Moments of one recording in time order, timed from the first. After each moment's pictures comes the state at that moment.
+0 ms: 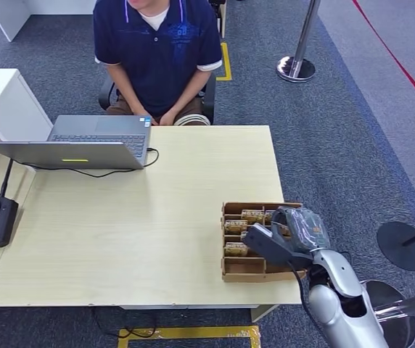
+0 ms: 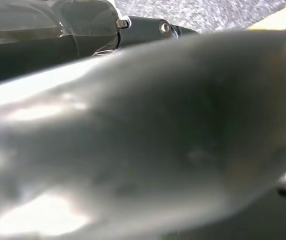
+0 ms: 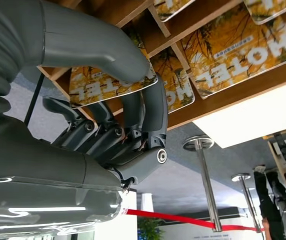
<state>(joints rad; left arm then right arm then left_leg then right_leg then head) -0.09 -0.11 1.22 -0.22 -1.33 -0.13 0.06 -0.04 -0.14 0.18 -1.67 0.92 0.04 -0.05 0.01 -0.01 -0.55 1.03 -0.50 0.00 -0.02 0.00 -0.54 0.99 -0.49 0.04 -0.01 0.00</state>
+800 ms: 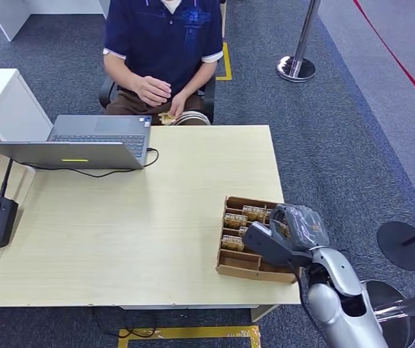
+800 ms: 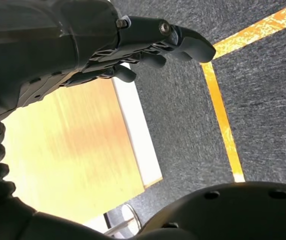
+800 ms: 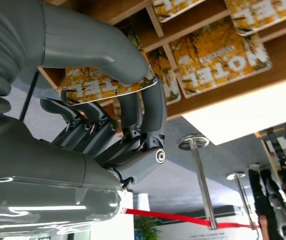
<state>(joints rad) -0.09 -0.10 1.22 -0.22 -1.32 -0.13 0.06 -0.05 -0.13 0.18 -1.69 0.91 0.05 -0.07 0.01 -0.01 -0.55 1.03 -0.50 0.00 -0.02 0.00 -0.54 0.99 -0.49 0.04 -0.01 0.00</state>
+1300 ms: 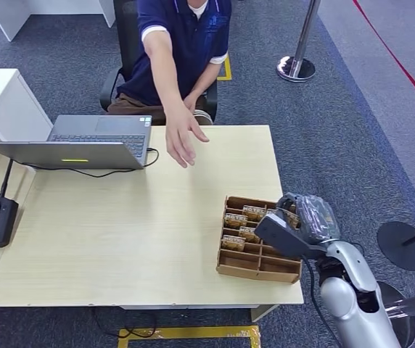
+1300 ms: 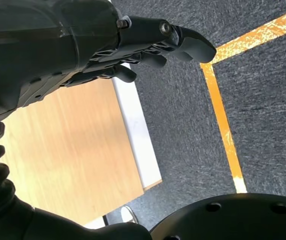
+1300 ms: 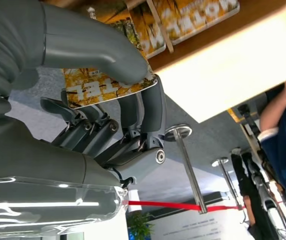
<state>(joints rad) -0.09 -0.10 1.22 -0.22 -1.32 -0.13 0.06 -0.06 -0.16 0.13 -1.76 0.80 0.05 -0.13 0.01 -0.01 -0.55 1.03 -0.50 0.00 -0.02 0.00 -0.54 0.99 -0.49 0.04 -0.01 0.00</state>
